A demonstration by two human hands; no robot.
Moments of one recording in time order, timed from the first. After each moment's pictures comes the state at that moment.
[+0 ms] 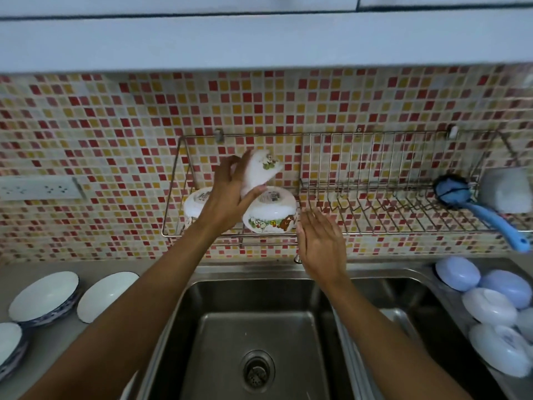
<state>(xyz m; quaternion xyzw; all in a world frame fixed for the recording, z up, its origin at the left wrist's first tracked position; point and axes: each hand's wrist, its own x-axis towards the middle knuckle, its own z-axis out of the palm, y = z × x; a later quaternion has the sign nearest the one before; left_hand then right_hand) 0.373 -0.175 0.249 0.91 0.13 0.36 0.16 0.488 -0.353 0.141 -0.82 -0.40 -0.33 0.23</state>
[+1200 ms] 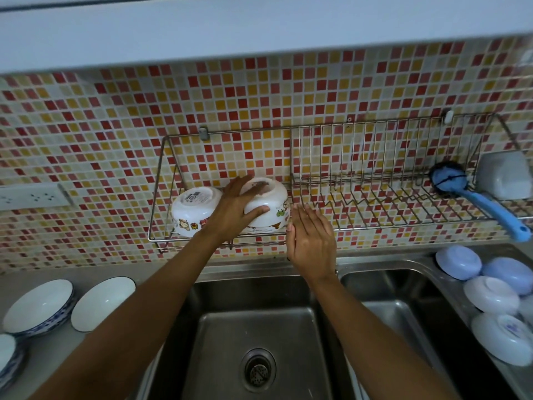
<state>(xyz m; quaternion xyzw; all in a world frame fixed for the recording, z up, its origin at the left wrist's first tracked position) 0.413 -0.163 0.199 0.95 0.08 0.26 0.14 0.496 -0.340 0.126 -0.78 -0.38 -0.41 0.28</state>
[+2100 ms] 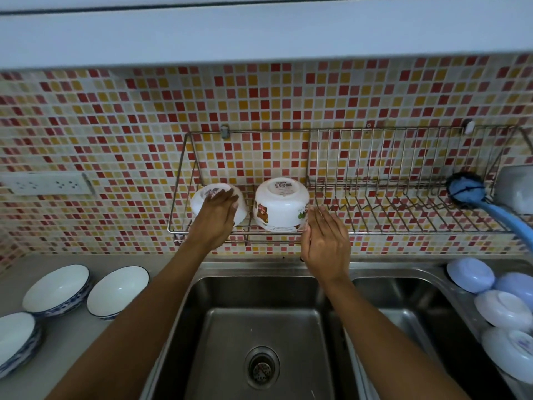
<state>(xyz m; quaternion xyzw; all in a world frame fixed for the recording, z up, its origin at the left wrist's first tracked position) 0.354 -0.131 0.184 0.93 0.21 0.26 0.11 0.492 -0.342 0.129 -0.80 -0.38 -0.39 0.27</state>
